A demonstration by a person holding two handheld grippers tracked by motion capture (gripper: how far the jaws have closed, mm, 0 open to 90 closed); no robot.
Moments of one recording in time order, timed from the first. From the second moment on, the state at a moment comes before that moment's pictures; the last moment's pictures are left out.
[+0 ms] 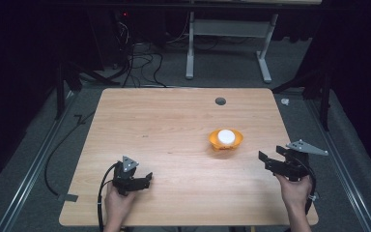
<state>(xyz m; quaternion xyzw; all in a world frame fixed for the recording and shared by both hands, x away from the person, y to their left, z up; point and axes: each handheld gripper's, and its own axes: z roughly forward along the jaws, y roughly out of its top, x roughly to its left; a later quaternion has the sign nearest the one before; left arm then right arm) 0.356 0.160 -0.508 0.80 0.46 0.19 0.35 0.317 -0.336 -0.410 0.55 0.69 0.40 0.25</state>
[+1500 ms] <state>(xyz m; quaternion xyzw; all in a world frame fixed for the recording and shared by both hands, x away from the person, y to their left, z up) 0.356 0.160 -0.508 0.79 0.46 0.19 0.35 0.307 -0.320 -0.464 0.57 0.69 0.39 0.21</state>
